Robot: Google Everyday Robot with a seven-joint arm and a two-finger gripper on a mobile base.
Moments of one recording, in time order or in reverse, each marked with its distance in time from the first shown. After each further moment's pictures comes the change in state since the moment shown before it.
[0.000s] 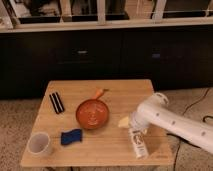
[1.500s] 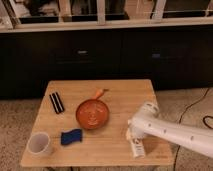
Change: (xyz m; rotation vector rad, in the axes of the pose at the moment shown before) arm -0.028 0.022 0.050 -0.171 -0.047 -0.210
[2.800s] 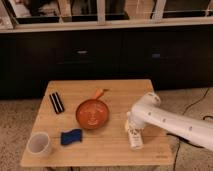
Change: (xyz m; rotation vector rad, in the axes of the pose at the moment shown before) arm 0.043 -0.005 -0.027 0.069 0.024 0.014
